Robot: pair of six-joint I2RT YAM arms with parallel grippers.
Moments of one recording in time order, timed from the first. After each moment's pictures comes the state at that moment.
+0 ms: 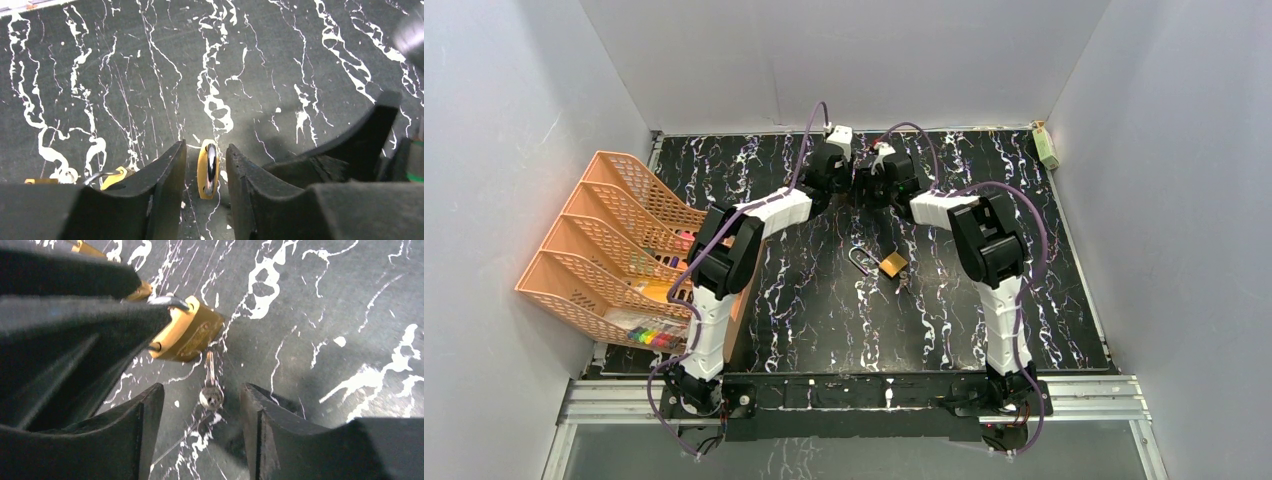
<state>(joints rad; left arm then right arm) -0.54 2.19 1.58 0.15 -0.22 -0.12 0.47 2.22 1.46 0.22 -0.30 0.36</state>
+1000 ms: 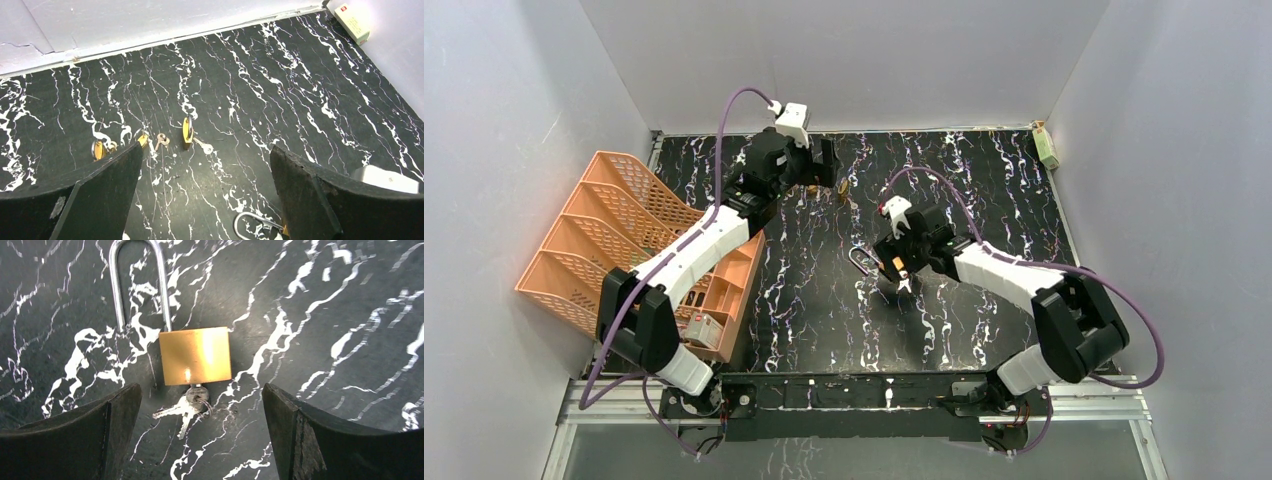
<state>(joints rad) -0.50 1.56 1.28 0.03 -0.04 -0.17 0.61 1.44 0.83 -0.22 -0.03 -0.08</state>
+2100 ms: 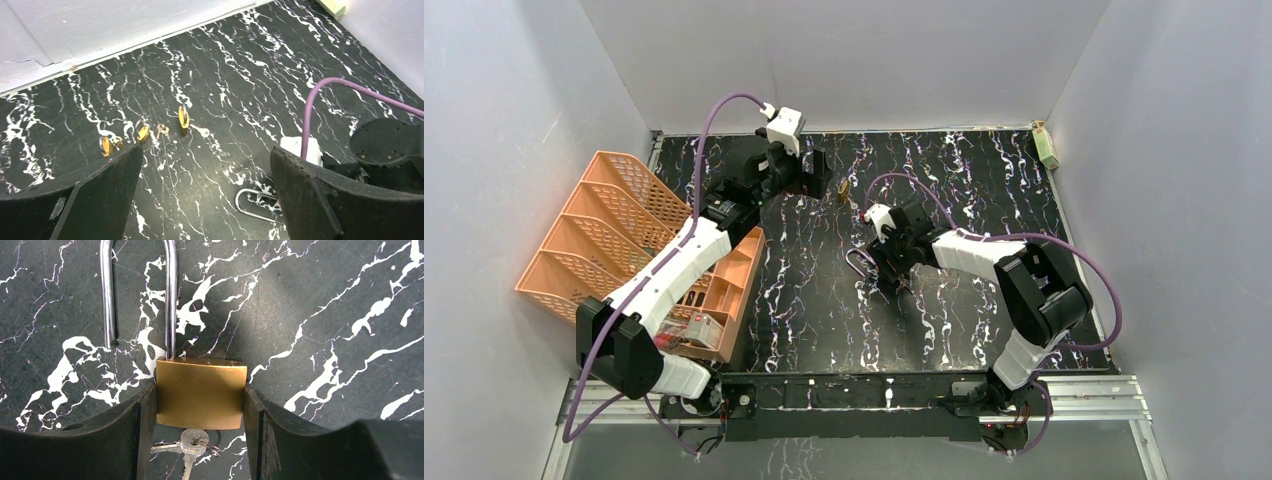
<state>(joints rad) -0.49 1.40 1.24 -0.09 0.06 -0.08 0.61 1.69 0.94 -0.22 -0.15 -0.21</state>
